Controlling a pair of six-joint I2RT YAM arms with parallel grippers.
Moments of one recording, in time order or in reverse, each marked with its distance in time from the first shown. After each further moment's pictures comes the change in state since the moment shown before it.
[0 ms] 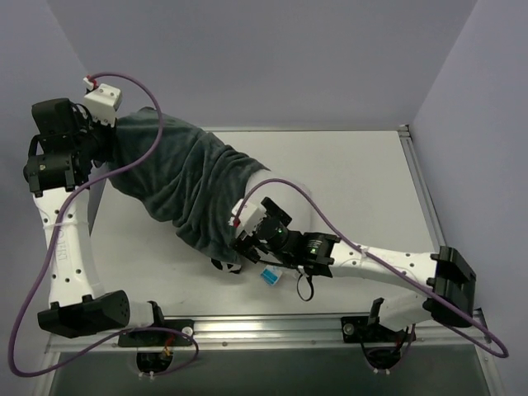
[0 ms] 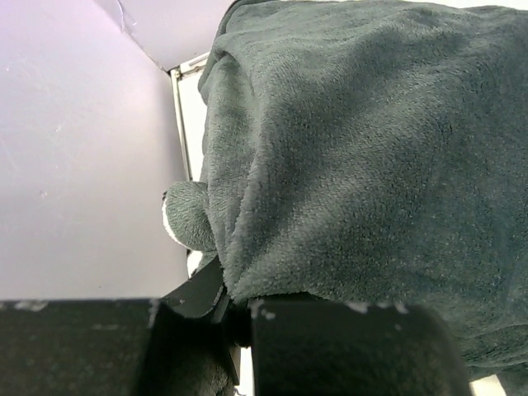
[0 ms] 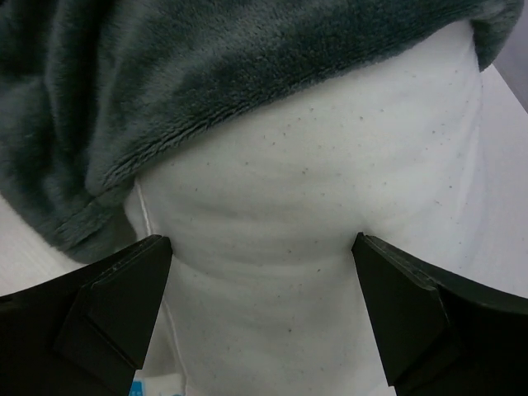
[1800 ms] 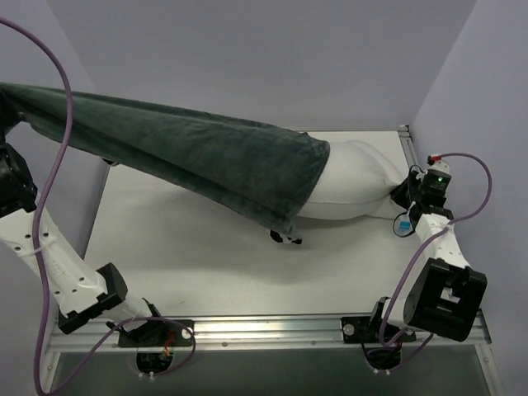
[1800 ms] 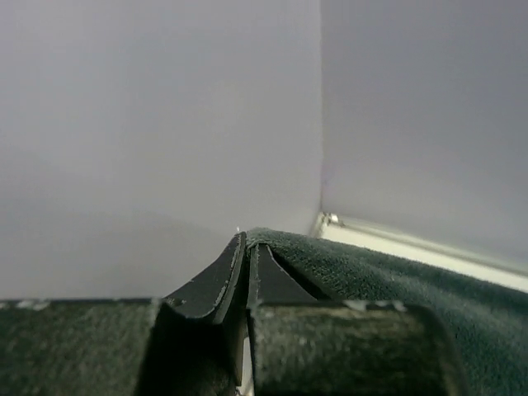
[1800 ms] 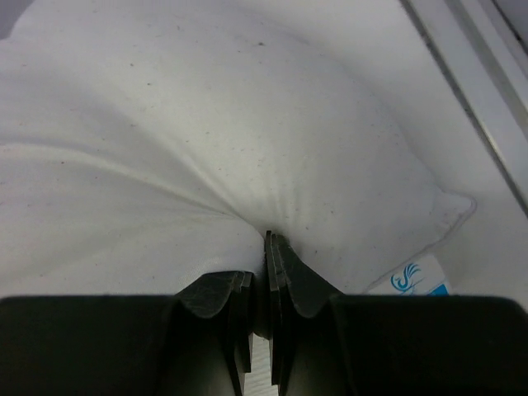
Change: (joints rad) left arm 0.367 0.173 0.727 -0.057 -0.054 -0.327; right arm -1.513 -0.023 -0.182 0.094 -0.593 0.422
